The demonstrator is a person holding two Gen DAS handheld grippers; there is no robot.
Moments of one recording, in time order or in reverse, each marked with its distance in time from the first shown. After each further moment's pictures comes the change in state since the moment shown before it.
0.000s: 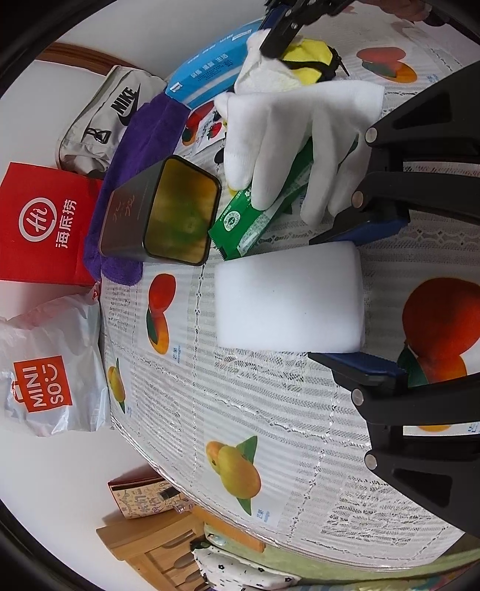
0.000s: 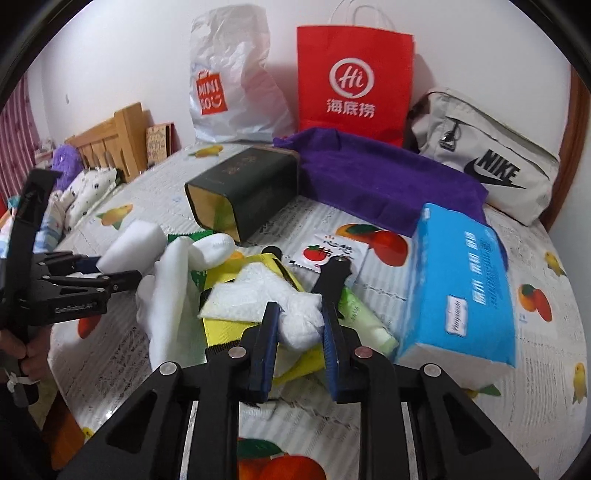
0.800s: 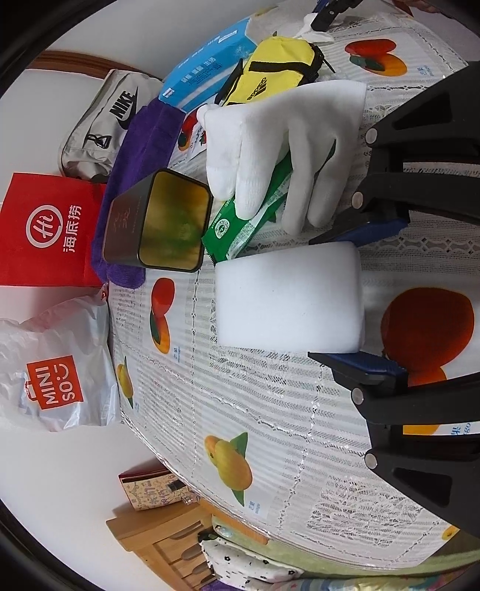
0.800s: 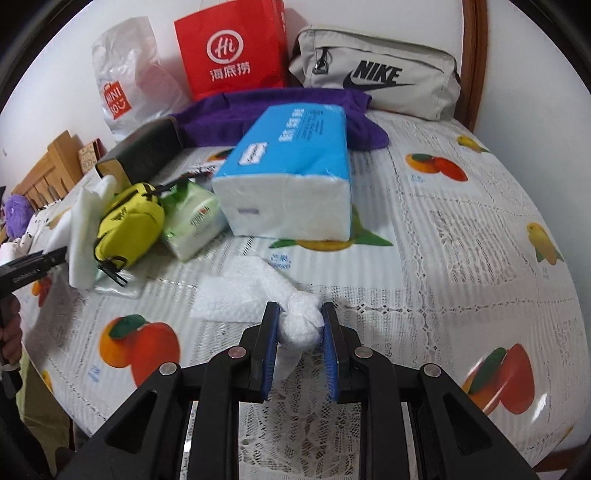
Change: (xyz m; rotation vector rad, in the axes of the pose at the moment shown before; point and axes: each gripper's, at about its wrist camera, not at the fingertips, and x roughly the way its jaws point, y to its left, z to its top) left arm -0.007 -0.011 -0.015 0.017 -0.051 0.046; right arm -0.027 -0.091 -0.091 0.257 0.104 -0.154
